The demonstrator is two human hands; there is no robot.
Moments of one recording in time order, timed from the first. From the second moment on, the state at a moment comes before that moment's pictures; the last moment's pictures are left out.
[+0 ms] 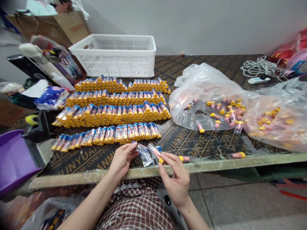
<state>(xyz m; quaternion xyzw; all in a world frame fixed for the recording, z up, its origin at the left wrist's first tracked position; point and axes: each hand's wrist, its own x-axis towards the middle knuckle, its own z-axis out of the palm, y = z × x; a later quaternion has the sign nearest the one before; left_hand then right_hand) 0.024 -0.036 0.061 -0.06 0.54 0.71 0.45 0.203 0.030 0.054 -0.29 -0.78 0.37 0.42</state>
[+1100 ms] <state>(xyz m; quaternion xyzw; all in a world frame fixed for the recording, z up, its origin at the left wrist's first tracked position) 0.048 -0.045 0.072 0.09 0.50 0.60 0.62 0.189 0.037 0.051 -0.14 -0.84 0.45 0.27</state>
